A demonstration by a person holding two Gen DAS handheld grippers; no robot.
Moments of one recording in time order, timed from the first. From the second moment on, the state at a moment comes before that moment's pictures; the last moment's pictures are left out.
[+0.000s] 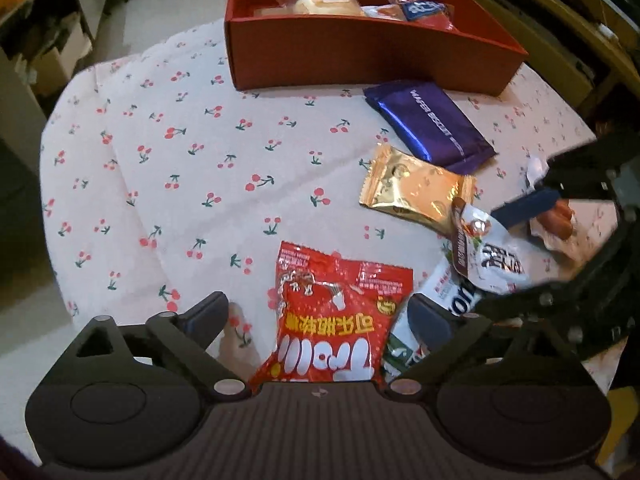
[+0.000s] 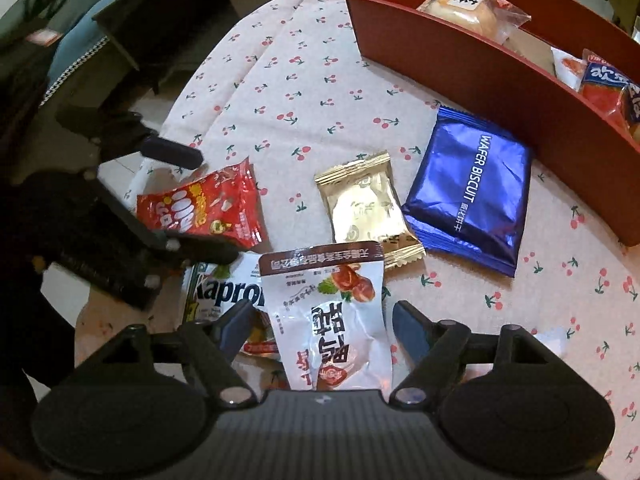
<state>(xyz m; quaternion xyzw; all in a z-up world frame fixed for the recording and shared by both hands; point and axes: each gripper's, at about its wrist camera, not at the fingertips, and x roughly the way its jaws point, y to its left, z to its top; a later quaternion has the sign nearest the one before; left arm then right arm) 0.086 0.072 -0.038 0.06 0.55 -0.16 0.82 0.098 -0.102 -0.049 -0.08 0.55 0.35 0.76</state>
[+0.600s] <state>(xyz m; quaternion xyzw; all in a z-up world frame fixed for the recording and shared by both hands) 0.069 0.061 -0.036 0.08 0.53 -0.12 0.84 0.064 -0.125 -0.023 -0.09 0.51 0.31 0.80</state>
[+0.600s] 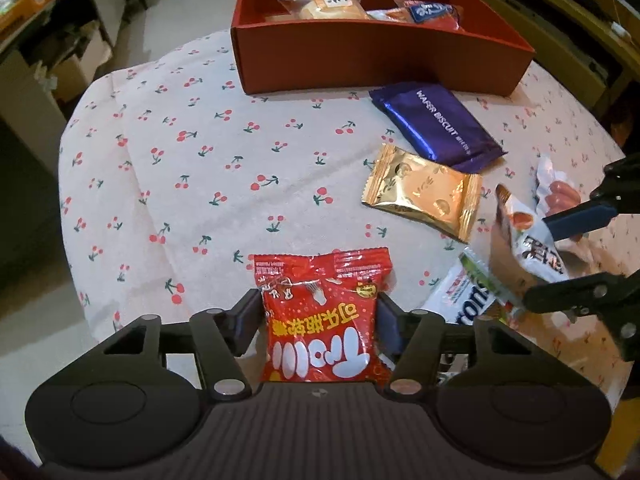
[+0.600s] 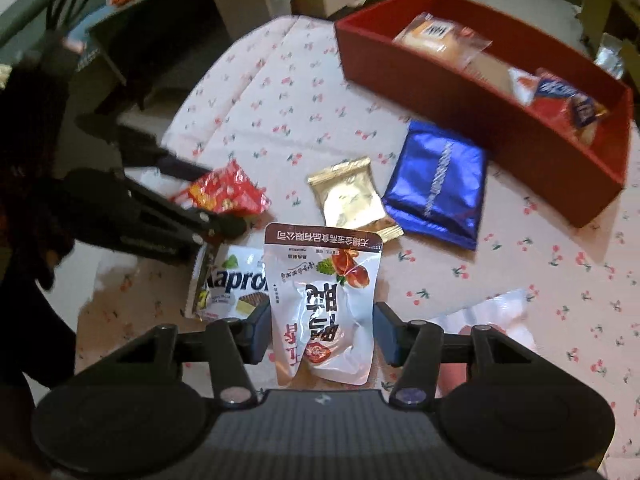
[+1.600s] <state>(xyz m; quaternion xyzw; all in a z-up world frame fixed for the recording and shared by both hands) 0.087 0.047 0.010 -0.01 0.46 -0.10 0.88 0.085 -0.137 0.012 -0.07 0.44 0.26 0.86</state>
